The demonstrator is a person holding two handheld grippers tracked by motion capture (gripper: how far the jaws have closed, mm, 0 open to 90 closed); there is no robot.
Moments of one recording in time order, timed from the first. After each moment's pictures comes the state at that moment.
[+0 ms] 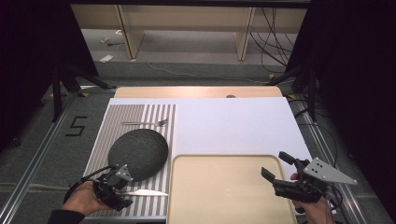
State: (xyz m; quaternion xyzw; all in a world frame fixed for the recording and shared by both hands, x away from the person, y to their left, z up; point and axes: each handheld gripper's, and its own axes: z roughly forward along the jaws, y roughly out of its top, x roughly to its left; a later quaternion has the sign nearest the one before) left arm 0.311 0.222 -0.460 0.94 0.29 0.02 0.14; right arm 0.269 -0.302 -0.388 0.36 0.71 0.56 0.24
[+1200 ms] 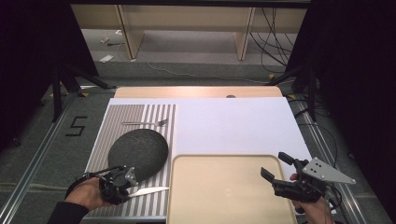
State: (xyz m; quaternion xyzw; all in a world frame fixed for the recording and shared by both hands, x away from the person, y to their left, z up) left arm 0.315 0.208 -0.459 0.97 0.21 0.02 0.07; right arm 0.270 -0.302 -0.389 0.36 0.71 0.55 0.24
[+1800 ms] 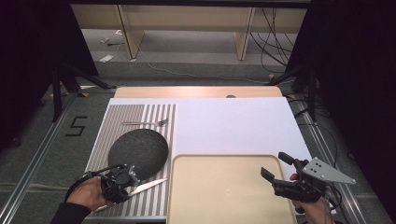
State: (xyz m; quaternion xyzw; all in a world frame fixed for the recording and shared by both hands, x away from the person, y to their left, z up) left arm 0.318 0.204 -0.454 0.96 0.27 0.01 0.05; right arm 0.270 -0.302 -0.389 0.36 0.71 0.55 0.24
